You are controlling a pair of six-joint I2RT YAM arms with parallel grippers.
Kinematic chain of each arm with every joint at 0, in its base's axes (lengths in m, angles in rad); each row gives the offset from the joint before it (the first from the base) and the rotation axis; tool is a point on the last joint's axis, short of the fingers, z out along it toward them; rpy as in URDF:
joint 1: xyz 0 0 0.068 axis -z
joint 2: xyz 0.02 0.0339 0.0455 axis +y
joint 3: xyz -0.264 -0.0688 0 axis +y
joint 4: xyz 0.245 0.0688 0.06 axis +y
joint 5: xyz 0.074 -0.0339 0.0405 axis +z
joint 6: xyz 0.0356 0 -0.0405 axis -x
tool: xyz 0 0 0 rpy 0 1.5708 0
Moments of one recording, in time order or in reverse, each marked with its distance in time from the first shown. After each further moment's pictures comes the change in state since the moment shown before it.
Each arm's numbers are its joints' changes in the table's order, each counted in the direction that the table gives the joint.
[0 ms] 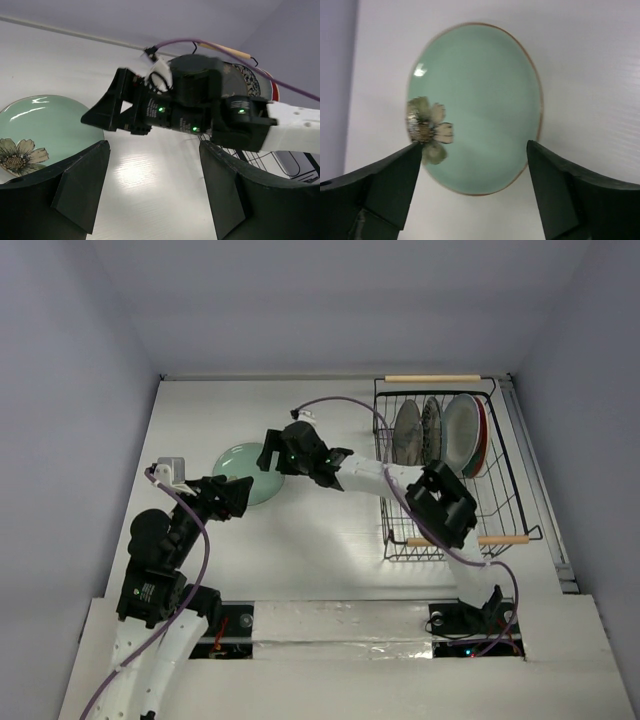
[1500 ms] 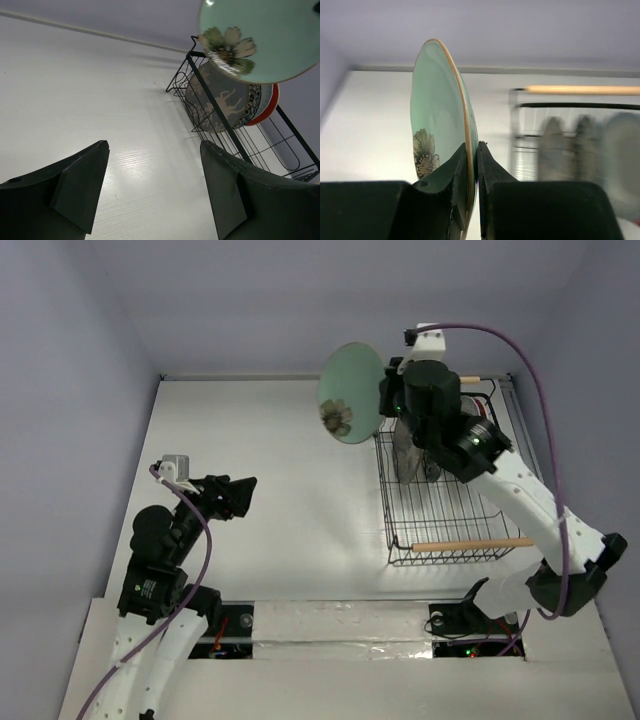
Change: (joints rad) left arm 0.008 0.024 -0.002 0.000 -0.022 -0.002; right arm 0.095 -0.779 -0.103 0.550 -0.464 0.553
